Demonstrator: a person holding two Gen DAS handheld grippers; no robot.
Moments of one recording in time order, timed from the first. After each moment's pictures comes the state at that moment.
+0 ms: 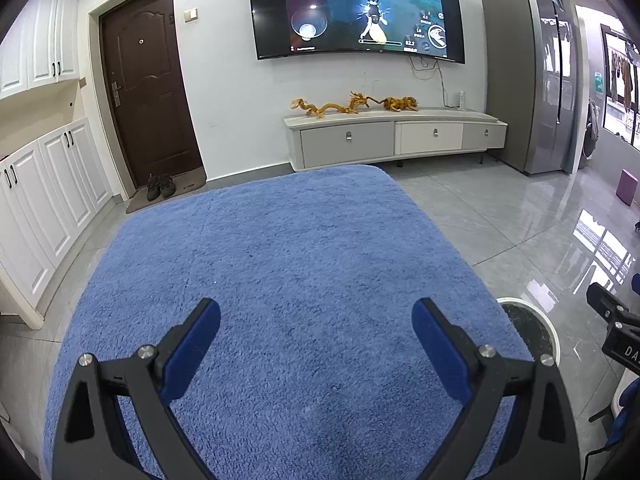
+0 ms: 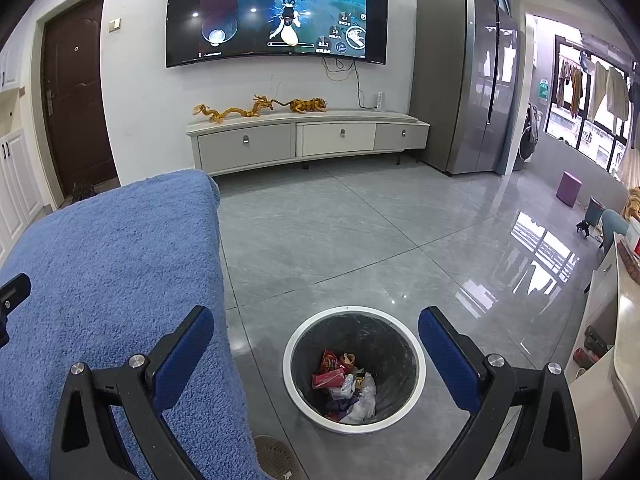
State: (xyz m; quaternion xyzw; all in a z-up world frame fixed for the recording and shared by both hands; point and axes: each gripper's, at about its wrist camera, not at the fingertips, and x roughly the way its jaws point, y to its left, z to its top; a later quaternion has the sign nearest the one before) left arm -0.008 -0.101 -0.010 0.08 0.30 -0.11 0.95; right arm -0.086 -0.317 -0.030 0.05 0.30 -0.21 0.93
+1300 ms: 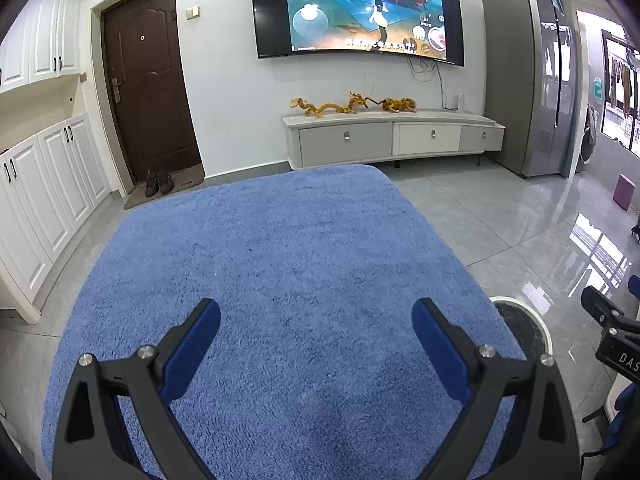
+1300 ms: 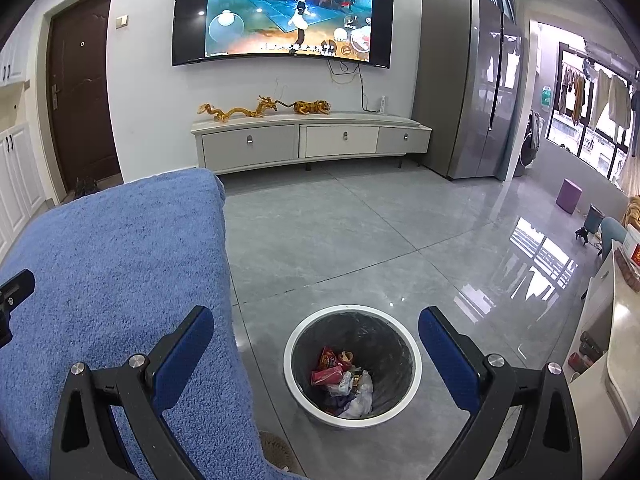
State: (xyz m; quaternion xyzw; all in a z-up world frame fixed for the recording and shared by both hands) left arm -0.017 -0.096 -0.009 0.07 0.30 -0.11 0.94; right arm -0.093 -0.307 -0.026 0.04 0.31 -0.21 0.93
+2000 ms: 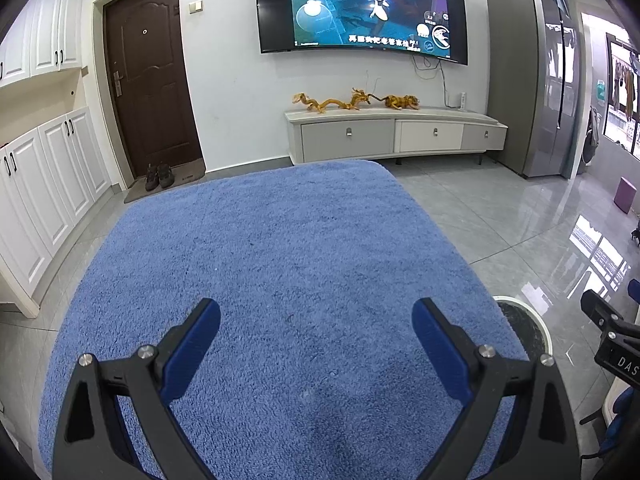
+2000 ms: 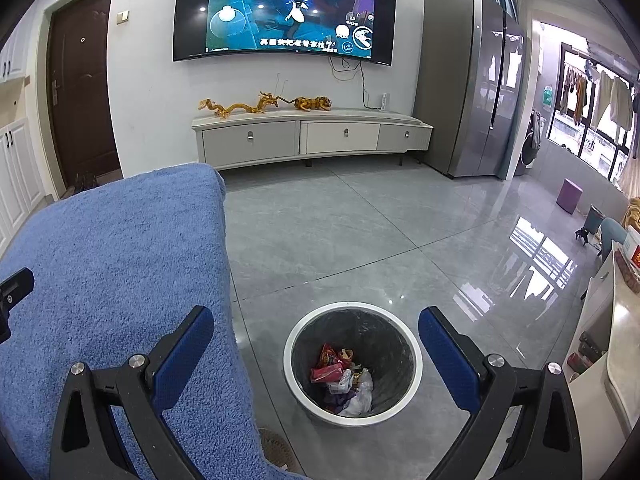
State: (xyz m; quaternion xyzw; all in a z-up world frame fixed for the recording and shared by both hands) left arm -0.012 -0.093 -0.011 0.06 0.31 -0.11 0.94; right arm -0.089 -0.307 -0.029 0.04 0.31 -0.21 0.93
